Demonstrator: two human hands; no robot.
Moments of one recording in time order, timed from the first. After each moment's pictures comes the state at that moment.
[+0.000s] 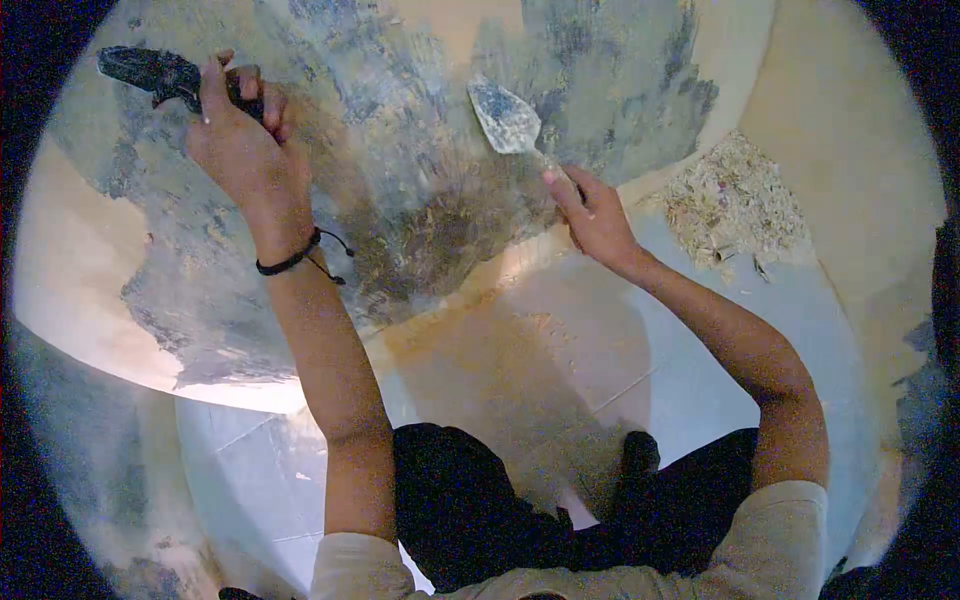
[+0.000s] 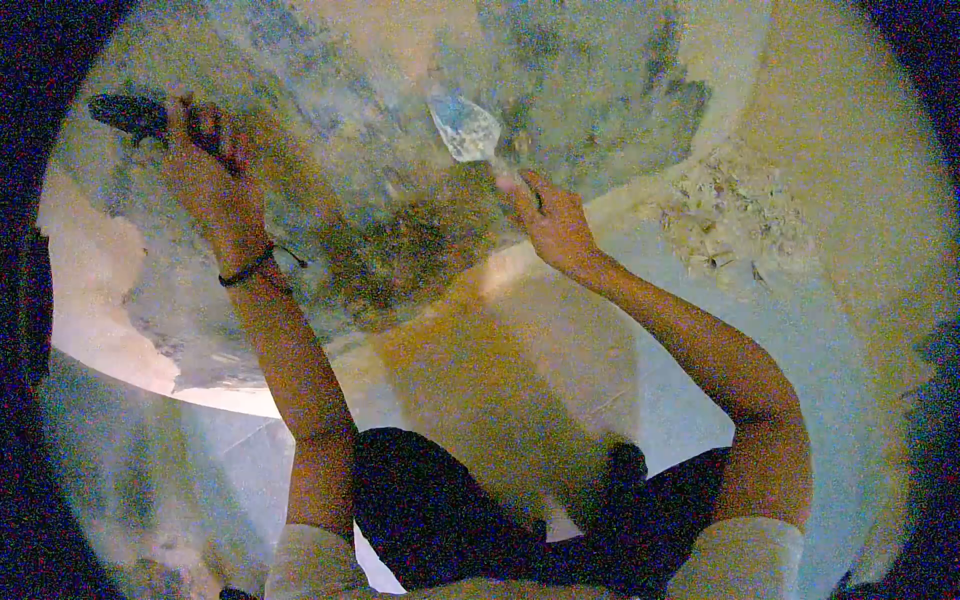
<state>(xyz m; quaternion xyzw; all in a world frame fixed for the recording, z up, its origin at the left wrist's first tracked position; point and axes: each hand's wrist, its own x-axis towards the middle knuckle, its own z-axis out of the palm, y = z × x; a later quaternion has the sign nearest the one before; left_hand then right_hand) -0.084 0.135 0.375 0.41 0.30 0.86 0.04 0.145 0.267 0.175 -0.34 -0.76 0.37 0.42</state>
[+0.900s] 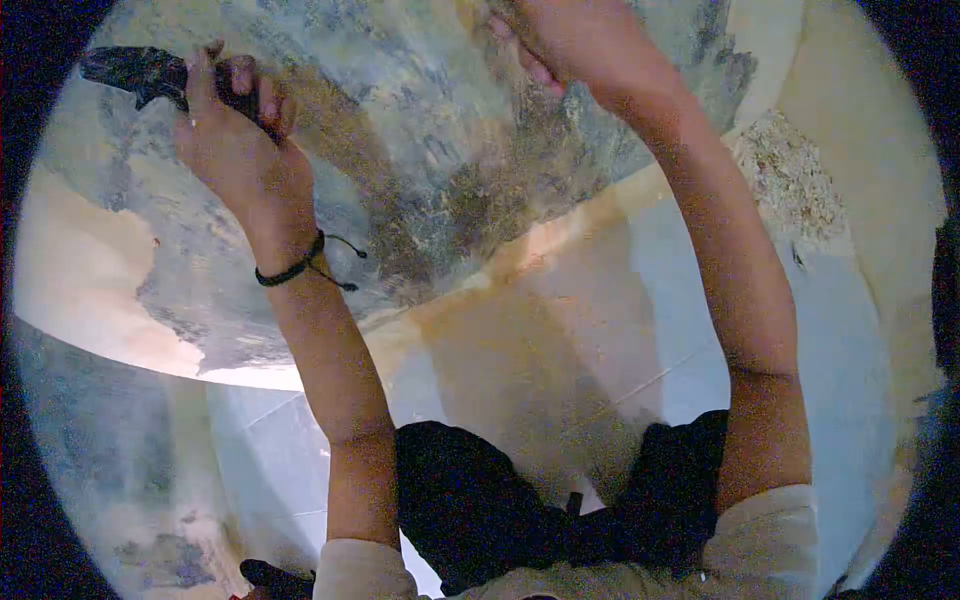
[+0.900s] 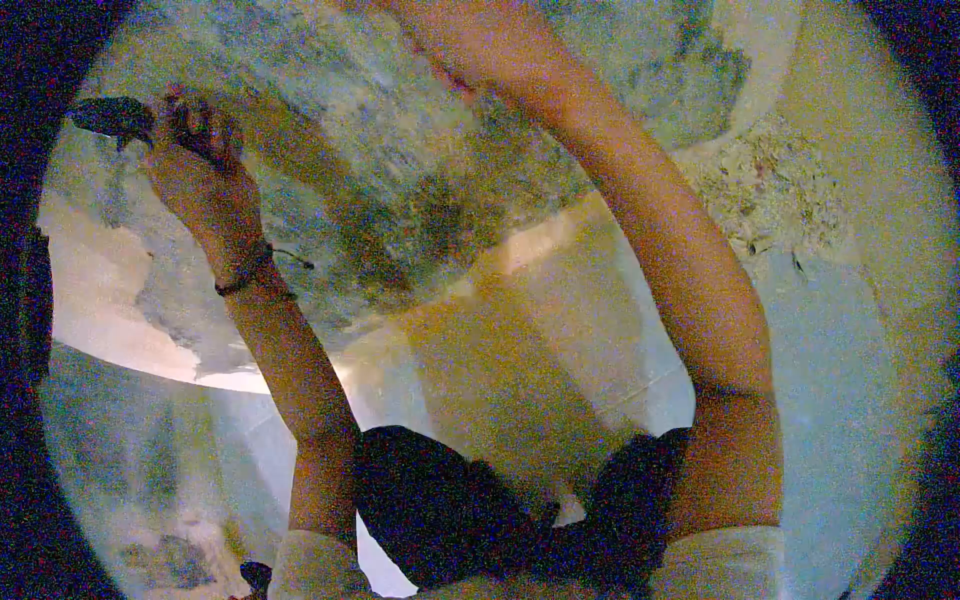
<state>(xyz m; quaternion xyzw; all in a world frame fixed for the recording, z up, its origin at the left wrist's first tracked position) -0.061 0.148 0.372 0.42 0.36 0.83 0.01 0.134 0.251 0.367 -0.21 -0.80 0.39 0.40</state>
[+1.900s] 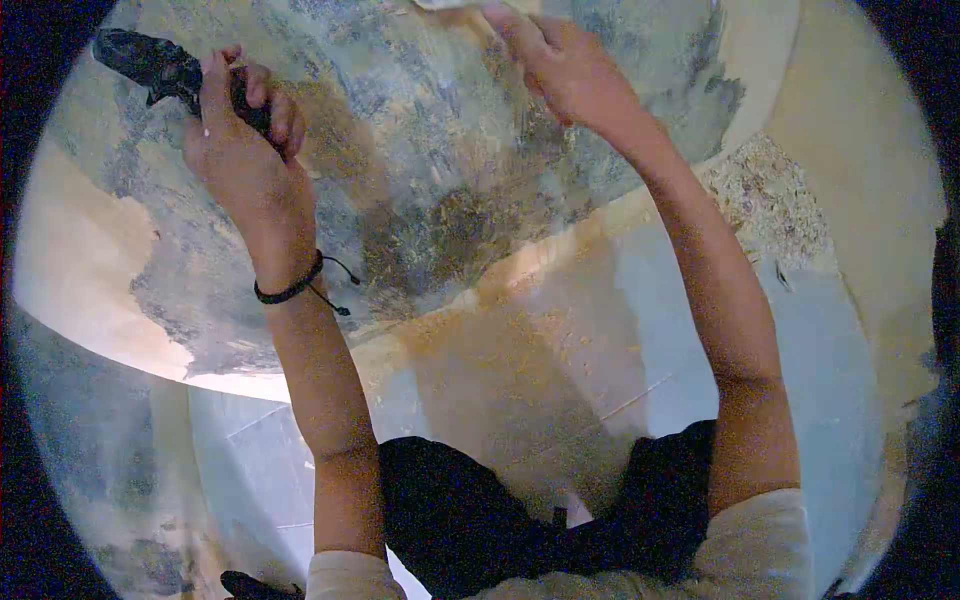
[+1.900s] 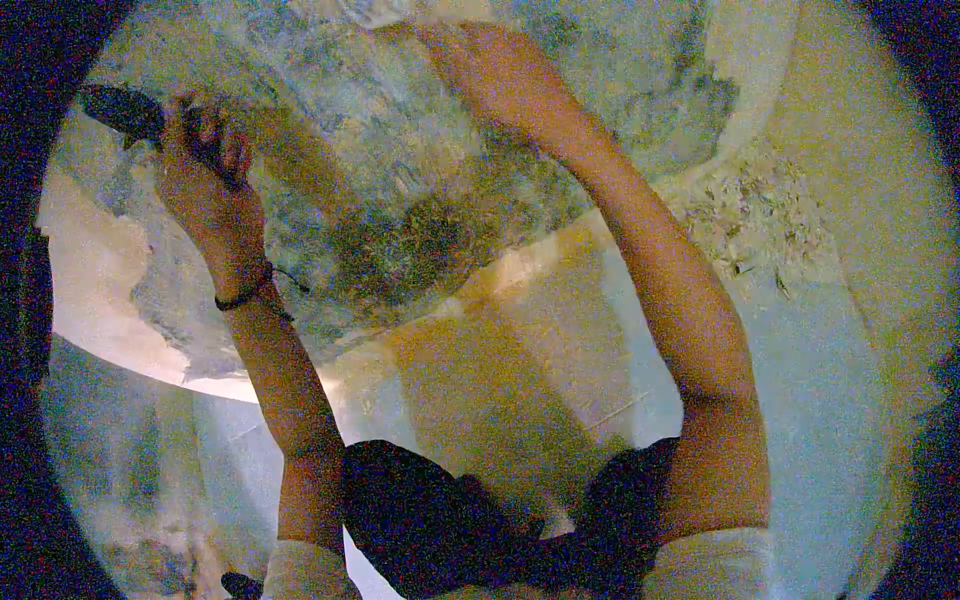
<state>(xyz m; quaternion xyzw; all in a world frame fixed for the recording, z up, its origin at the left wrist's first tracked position) -0.074 0.129 0.370 0.46 0.32 0.82 0.06 0.103 0.297 0.321 -0.18 -0.86 0.15 0.45</state>
